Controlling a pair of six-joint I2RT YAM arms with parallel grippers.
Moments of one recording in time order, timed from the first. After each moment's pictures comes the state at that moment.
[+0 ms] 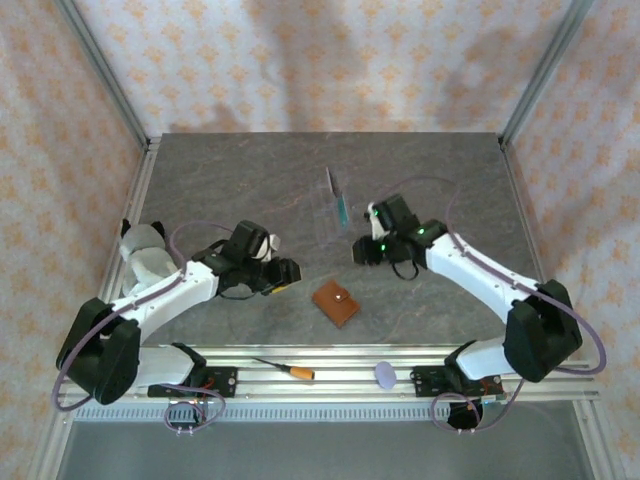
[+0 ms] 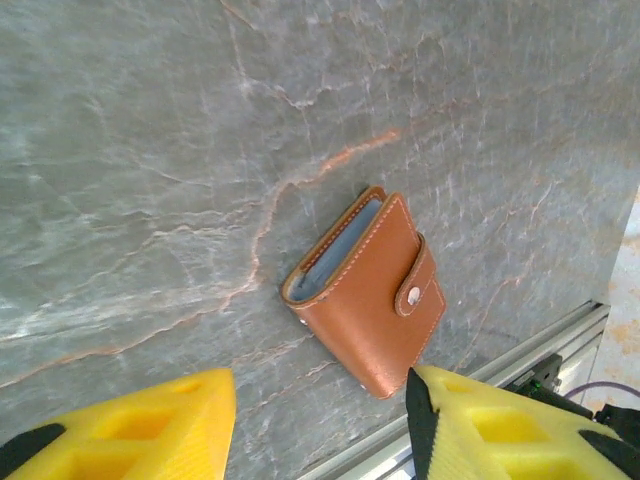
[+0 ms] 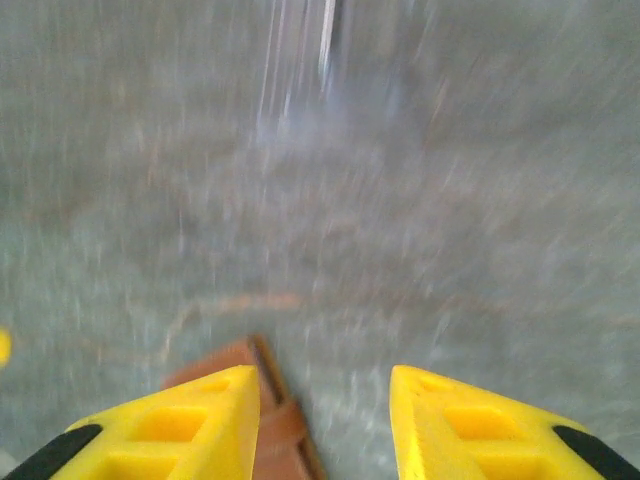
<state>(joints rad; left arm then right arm) -0.49 1.29 0.70 -0.40 0.45 -0.85 0.58 1.39 0.94 -0.63 -0.22 0.40</state>
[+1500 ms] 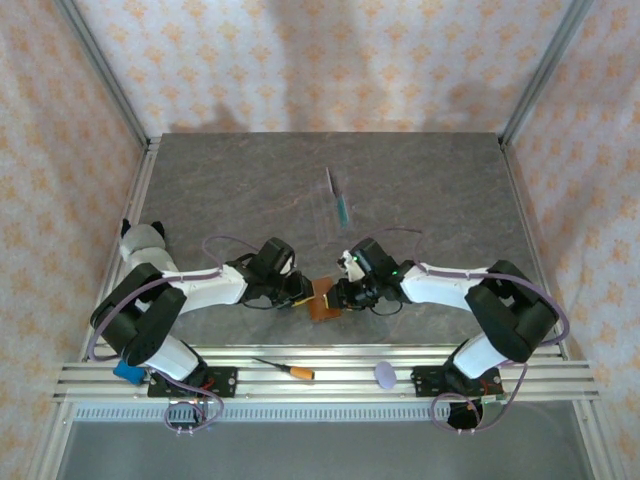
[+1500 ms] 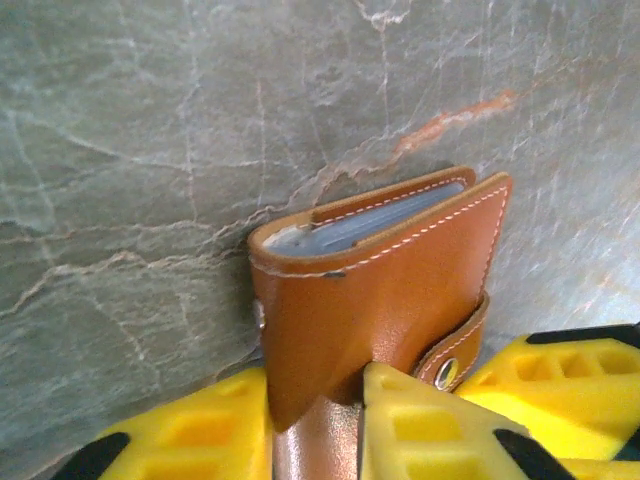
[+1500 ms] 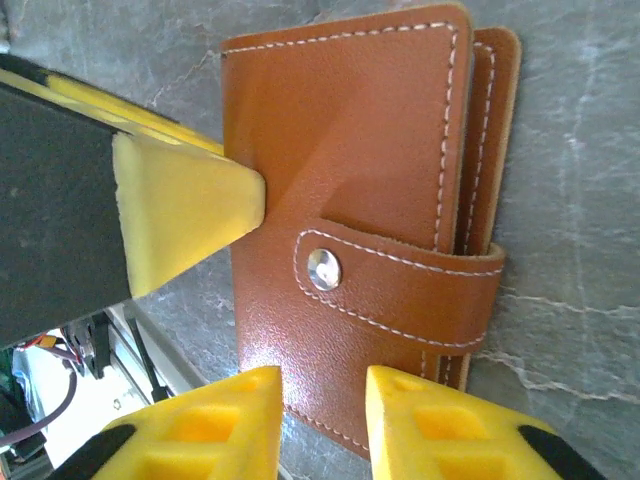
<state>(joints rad) -0.63 1.52 0.63 -0.11 0.40 -1.02 0.74 1.52 0.66 -0.14 -0.55 0.68</state>
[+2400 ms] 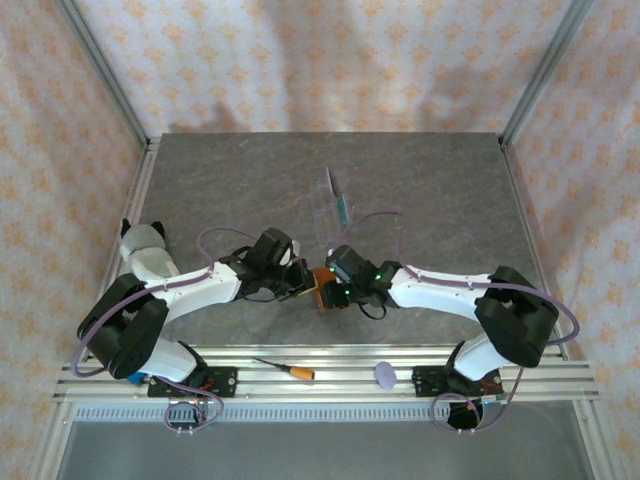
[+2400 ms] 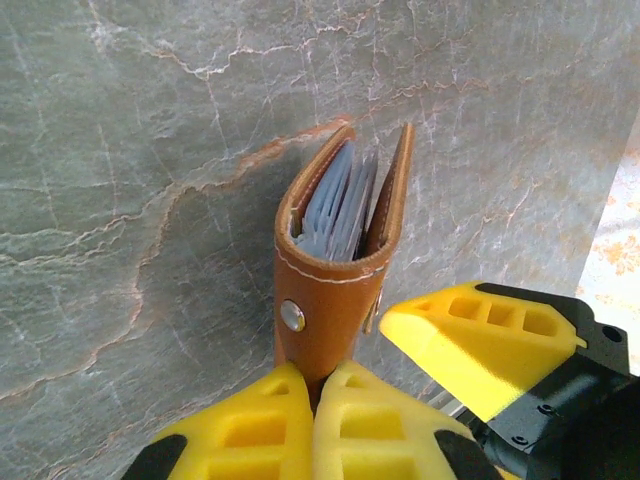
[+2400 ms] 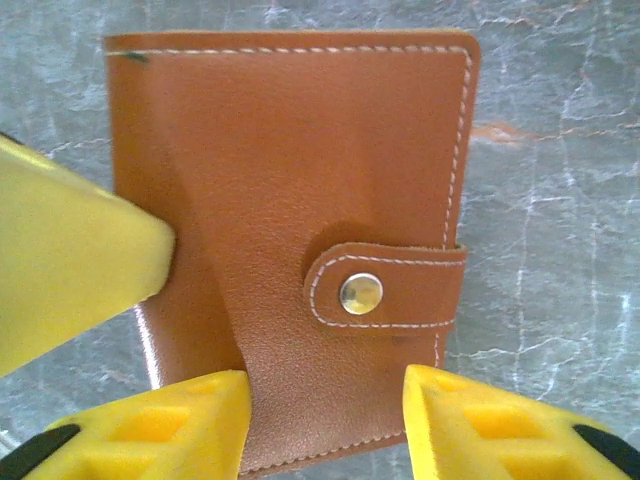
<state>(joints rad) -0.62 1.43 0.68 -0.15 0.43 -1.04 0.94 1.50 0.81 -0.35 -0.01 0.57</state>
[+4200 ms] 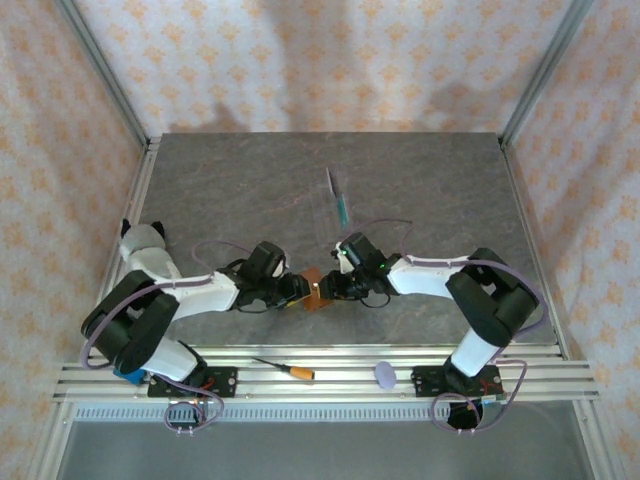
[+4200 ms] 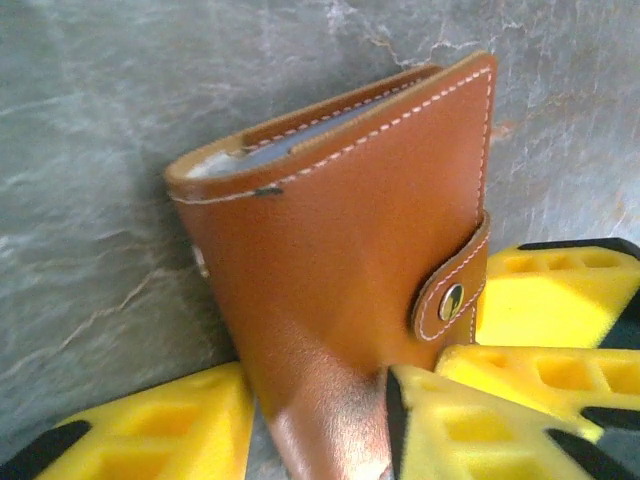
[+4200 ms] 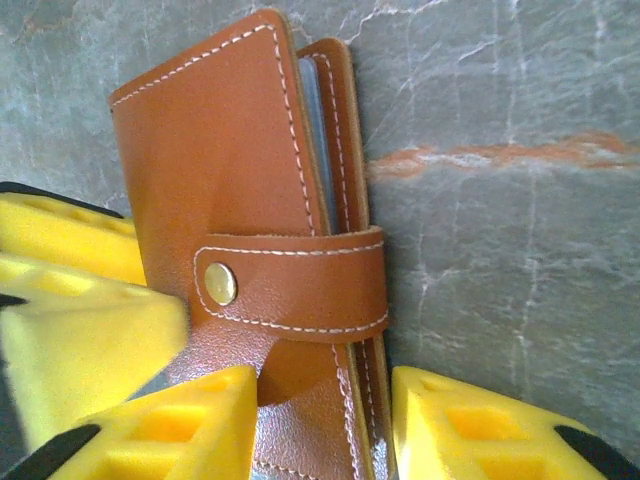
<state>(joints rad) -0.59 1.48 0.54 0.00 0.39 -1.03 0.76 1.66 0.76 -0.10 -0.44 0.67</state>
